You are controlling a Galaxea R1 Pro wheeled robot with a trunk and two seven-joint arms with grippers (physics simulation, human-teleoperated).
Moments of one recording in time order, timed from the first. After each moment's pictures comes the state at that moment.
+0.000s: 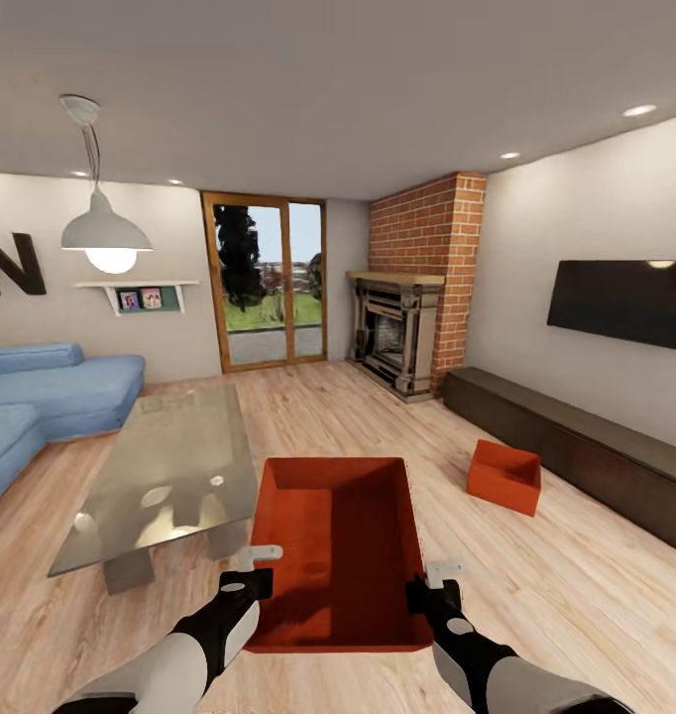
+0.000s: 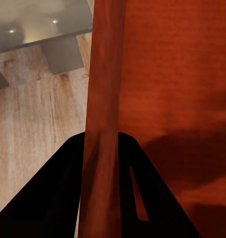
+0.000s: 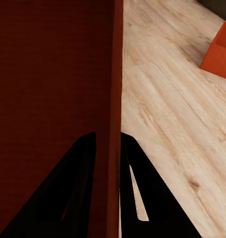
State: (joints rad) left arm -0.69 -0.14 0.05 -0.20 -0.04 0.04 0.24; right arm -0.67 0.09 0.20 -0.06 -0.11 -0.31 -0.13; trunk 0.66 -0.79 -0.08
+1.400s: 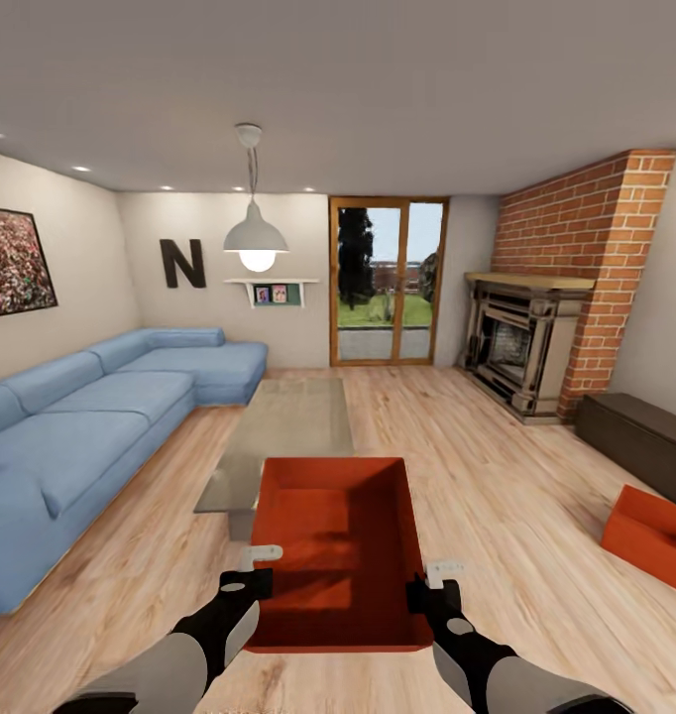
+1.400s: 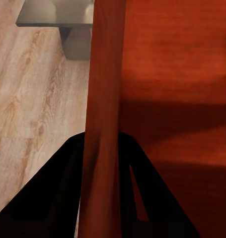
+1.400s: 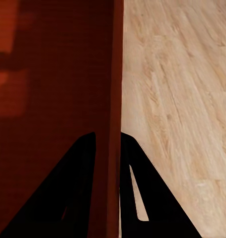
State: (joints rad) left arm -0.69 -0.14 0.05 -0.20 -0.04 0.04 0.24; right arm -0.67 0.09 0.20 -0.06 -0.11 -0.32 -0.13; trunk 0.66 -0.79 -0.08
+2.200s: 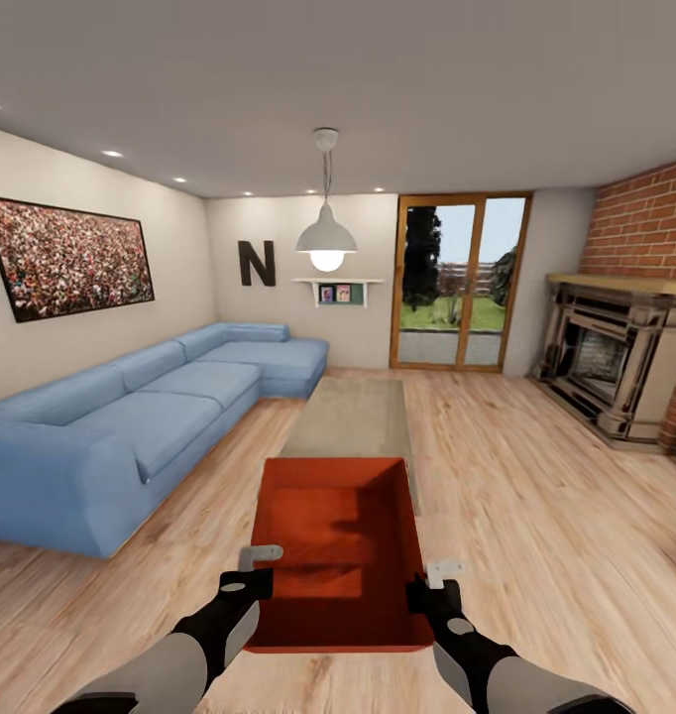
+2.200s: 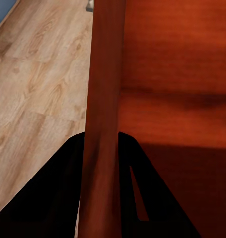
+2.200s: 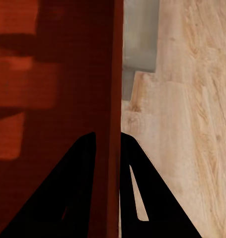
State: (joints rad) left arm -0.69 -0.14 0.05 -0.20 -0.04 0.04 0.24; right arm -0.67 0.09 0.20 -0.06 -0.11 -0.31 -0.13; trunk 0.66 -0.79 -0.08
